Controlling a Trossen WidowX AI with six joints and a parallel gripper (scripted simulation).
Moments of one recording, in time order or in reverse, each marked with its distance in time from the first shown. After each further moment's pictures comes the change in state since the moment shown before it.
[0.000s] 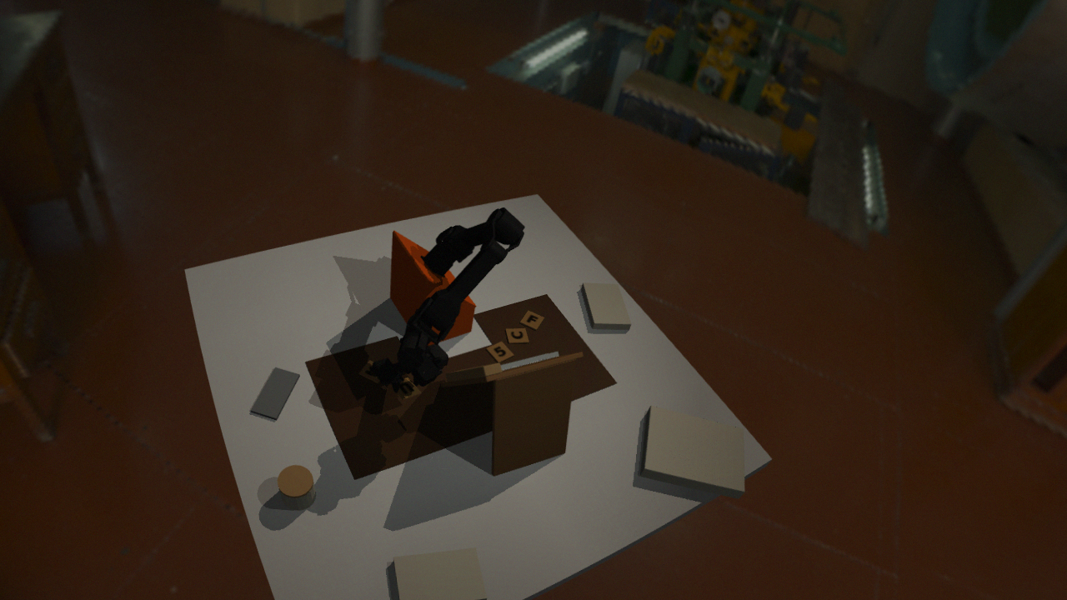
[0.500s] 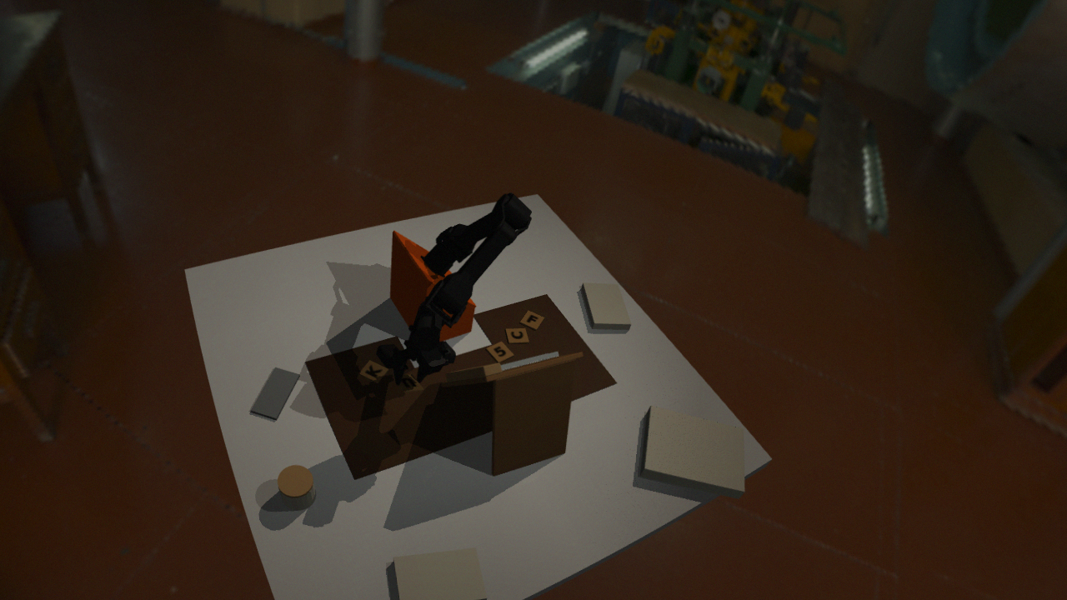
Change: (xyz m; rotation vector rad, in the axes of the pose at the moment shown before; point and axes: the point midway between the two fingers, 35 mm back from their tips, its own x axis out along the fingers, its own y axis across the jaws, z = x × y) arm -0.046 -0.012 0.022 0.110 -0.079 -0.159
